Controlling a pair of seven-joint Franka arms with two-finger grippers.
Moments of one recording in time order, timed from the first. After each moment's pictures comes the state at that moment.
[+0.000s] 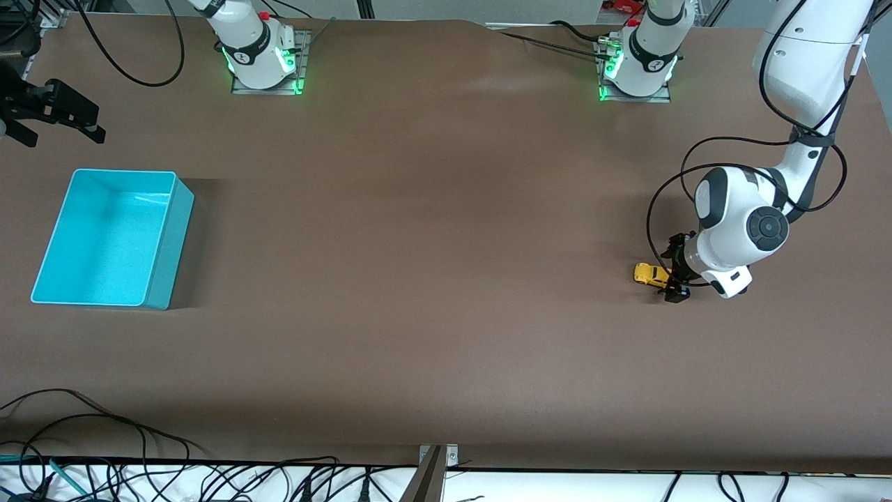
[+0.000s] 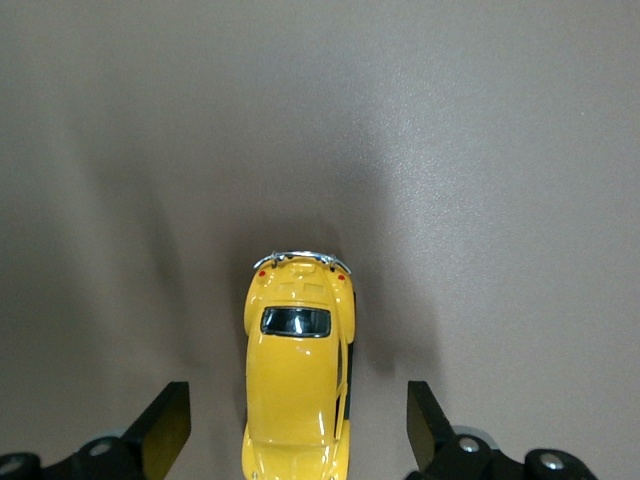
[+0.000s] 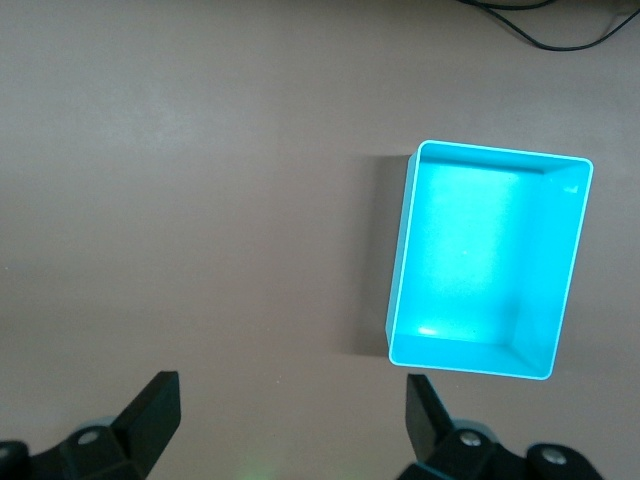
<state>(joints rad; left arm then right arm) 0.09 0.51 -0.11 -2.02 0.00 2.47 -1.41 -0.06 -0.03 0.07 -1.51 0.00 1.49 -0.06</state>
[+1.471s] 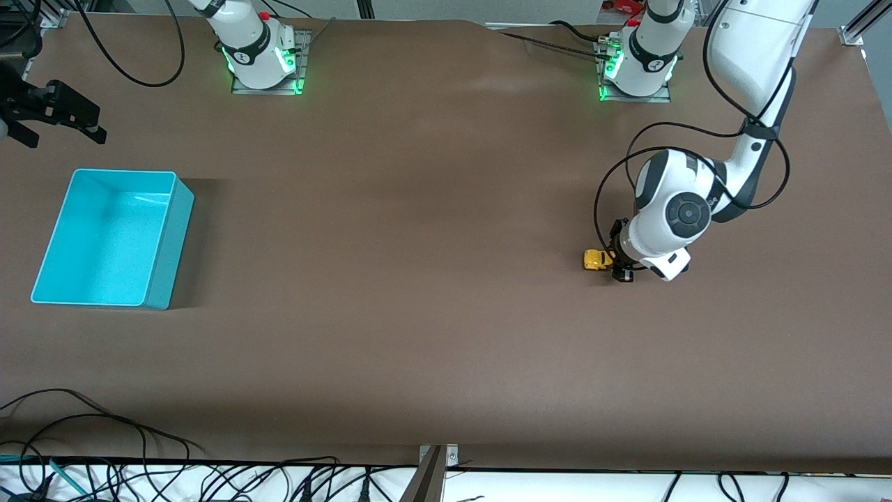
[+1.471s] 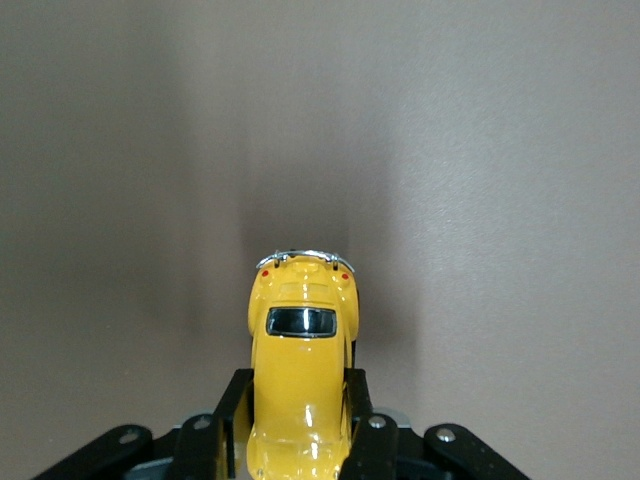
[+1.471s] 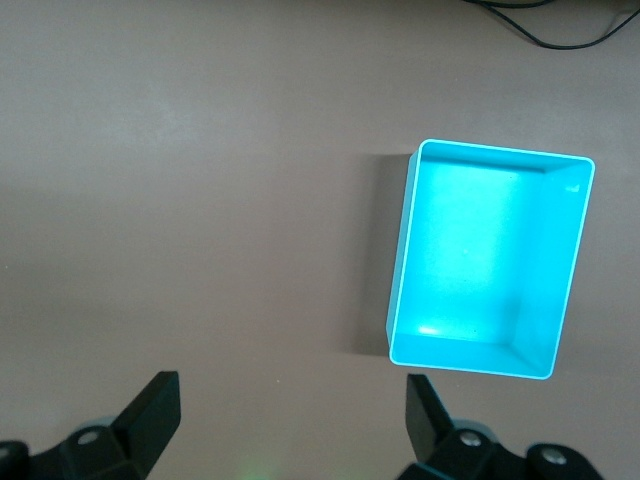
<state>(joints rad) -0.12 0.46 -0.12 -2.01 0.01 2.37 -1.82 -0.06 -0.03 0.07 -1.51 0.00 1.49 -0.06</state>
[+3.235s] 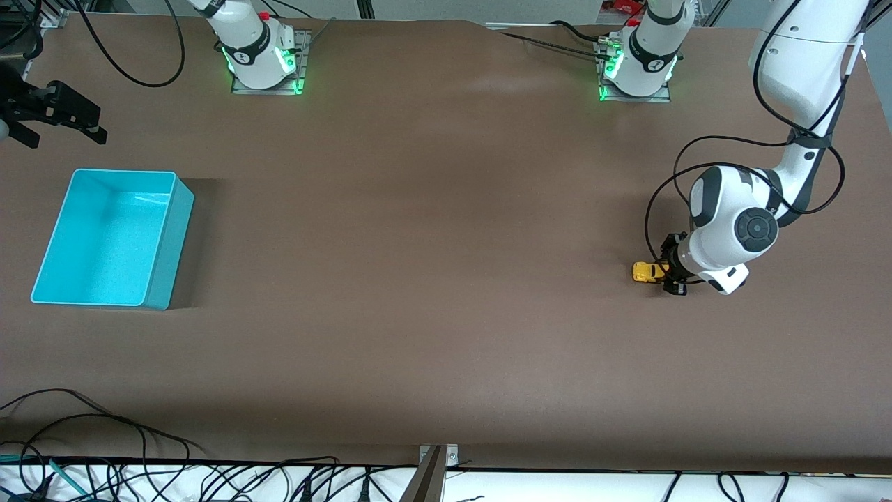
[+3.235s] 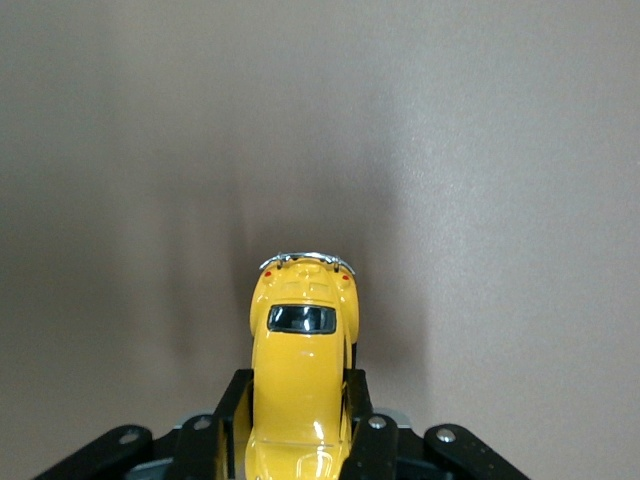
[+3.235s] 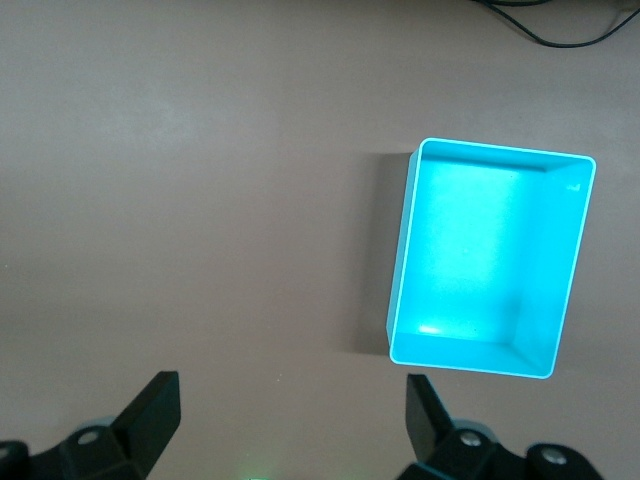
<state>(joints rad) 0.08 0.50 -0.10 -2.02 0.08 2.43 -1.62 -0.06 -0.03 0.07 -1.51 0.00 1.48 -0.06</state>
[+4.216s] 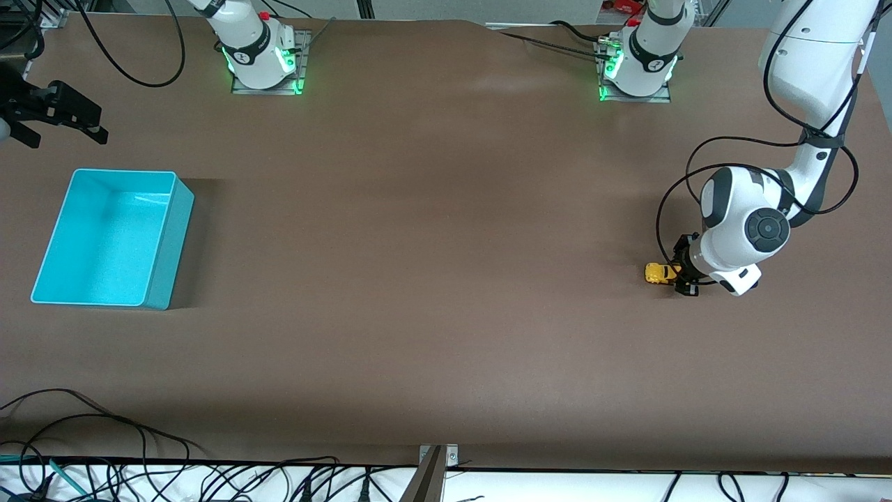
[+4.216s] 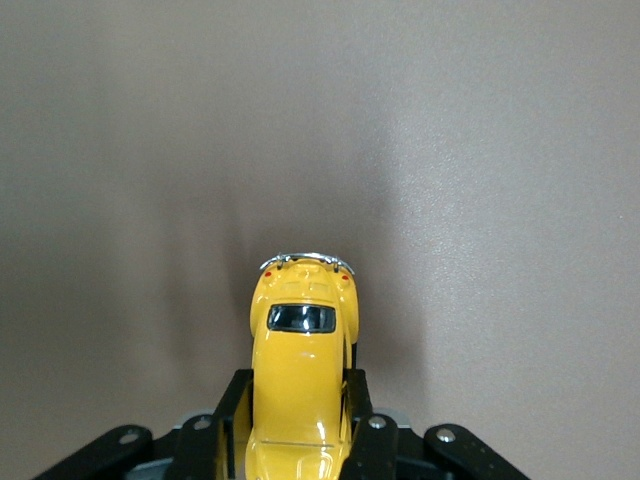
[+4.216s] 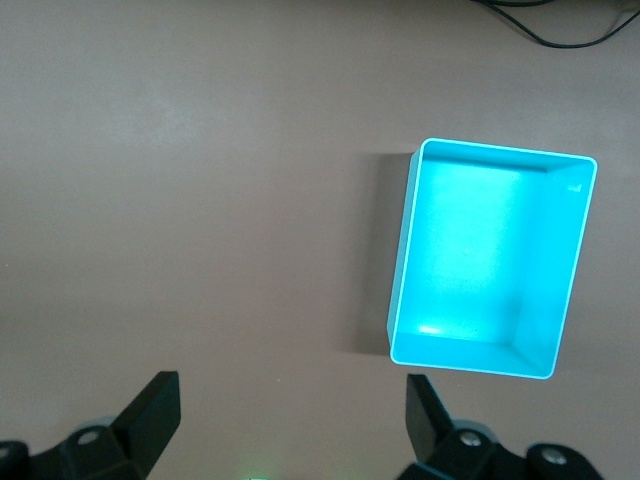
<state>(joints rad) 0.11 0.50 -0.10 -2.02 0.12 2.44 -1.60 -0.06 -0.03 0.08 -1.51 0.00 1.48 -0.06</state>
